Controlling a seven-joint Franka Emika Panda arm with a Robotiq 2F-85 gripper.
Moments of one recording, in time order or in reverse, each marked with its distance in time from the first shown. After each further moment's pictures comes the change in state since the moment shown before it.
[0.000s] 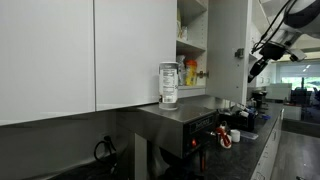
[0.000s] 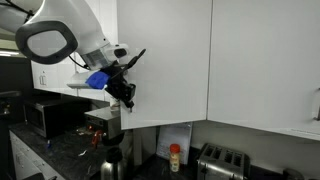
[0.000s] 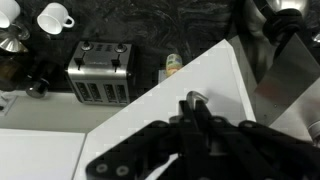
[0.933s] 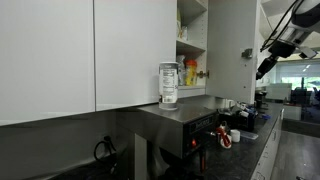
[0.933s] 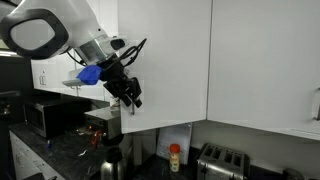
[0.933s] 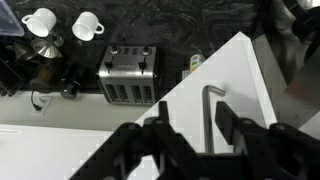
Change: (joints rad) arm -0.089 -0.018 -0.018 0.015 -0.057 0.004 0.000
